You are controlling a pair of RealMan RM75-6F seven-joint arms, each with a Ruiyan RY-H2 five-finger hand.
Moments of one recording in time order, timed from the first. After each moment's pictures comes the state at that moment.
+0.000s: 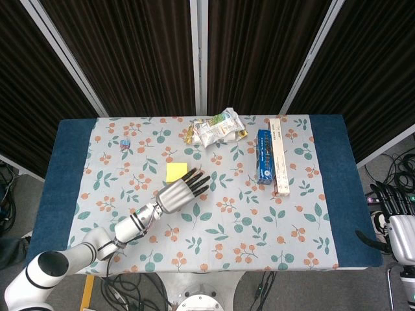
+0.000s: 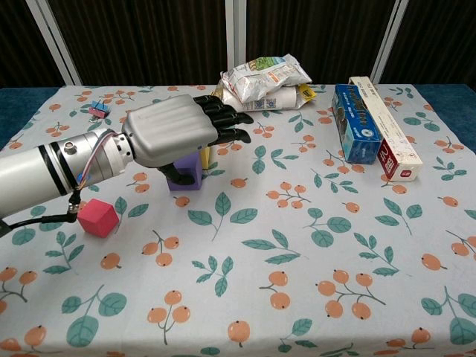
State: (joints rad) left arm -0.88 -1.91 0.03 -0.75 1.72 1.14 0.17; right arm 0.05 -0.98 0.05 -1.67 -1.56 1.53 0.17
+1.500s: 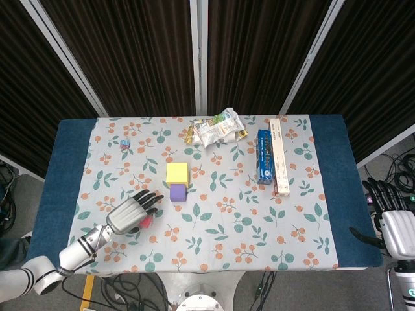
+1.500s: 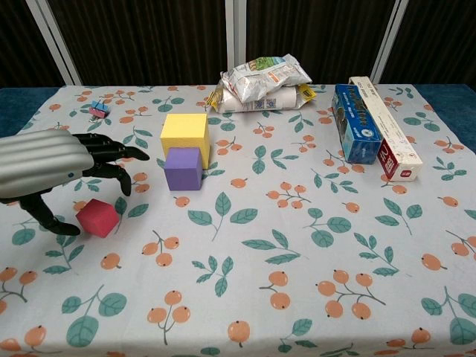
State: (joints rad) left arm -0.65 -1.51 0.18 -1.22 1.69 1.14 0.05; right arm 0.08 -0.99 0.06 -1.66 -1.57 1.51 0.18
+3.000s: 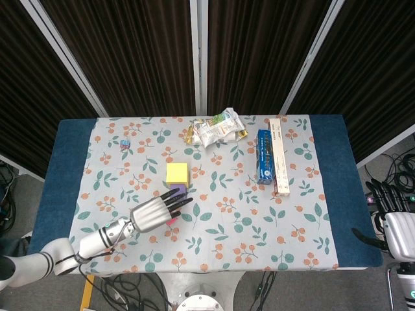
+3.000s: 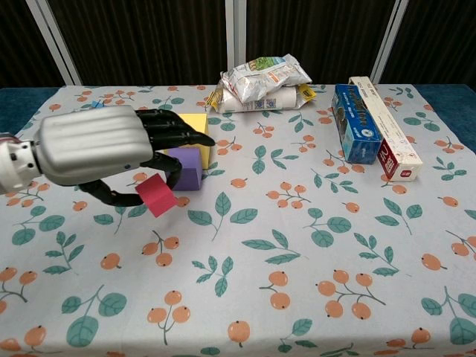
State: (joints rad) left arm -0.77 -1.60 0.10 -1.10 1.92 1.20 0.11; right arm 0.07 -0.99 0.06 -1.66 -1.56 1.52 0.18
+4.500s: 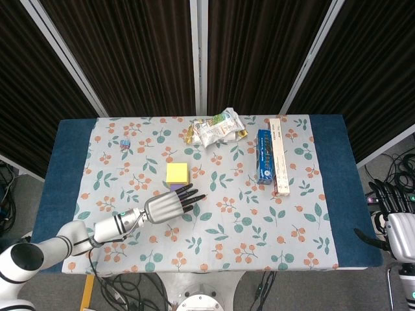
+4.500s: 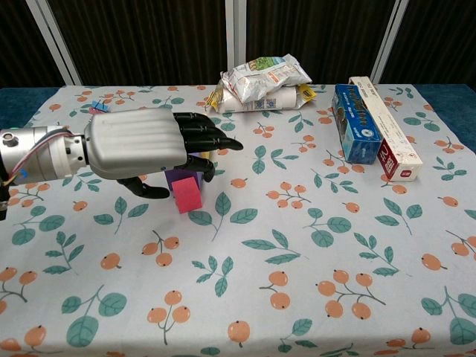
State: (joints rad) left arm -0.89 -1.70 0.15 -0.90 1.92 1.19 0.07; right arm 0.06 -0.98 0.06 -1.68 -1.55 1.52 0.16
